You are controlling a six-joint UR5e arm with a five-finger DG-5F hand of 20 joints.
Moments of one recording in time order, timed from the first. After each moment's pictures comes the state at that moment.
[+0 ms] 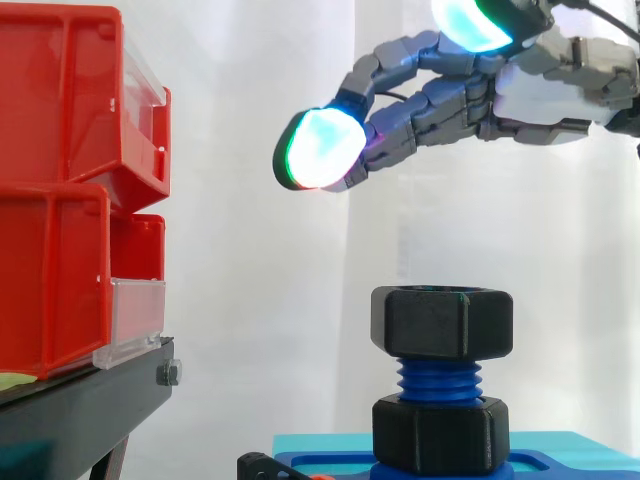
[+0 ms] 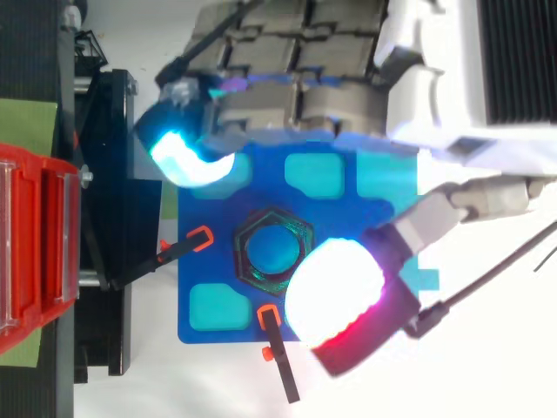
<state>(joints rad) 0.10 -2.12 -1.23 -2.81 -1.57 -1.33</state>
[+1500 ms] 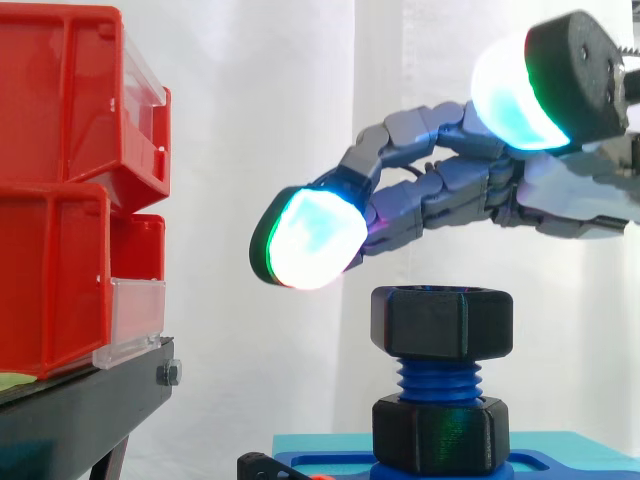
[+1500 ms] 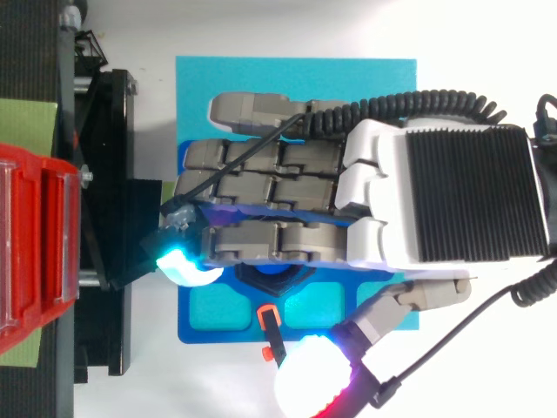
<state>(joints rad) 0.17 -2.16 -1.39 -2.53 -1.54 -1.33</state>
